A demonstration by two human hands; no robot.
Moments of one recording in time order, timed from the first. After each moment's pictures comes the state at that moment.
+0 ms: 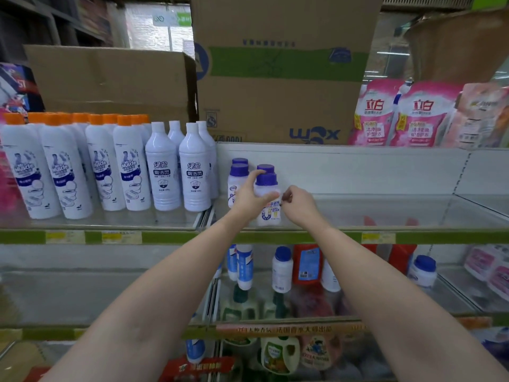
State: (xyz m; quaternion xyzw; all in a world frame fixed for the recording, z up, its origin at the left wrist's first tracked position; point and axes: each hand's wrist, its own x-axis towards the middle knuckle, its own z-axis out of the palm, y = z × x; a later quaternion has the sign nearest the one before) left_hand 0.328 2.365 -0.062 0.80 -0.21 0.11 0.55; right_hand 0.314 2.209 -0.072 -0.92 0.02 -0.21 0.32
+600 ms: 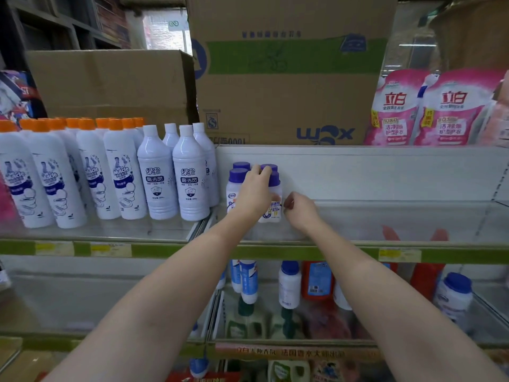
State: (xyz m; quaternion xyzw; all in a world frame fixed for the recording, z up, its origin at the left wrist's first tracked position) left_hand 0.381 2.332 -0.047 0.90 -0.20 0.28 0.27; right_hand 0.385 2.189 -0.092 -0.93 0.01 -0.20 0.30
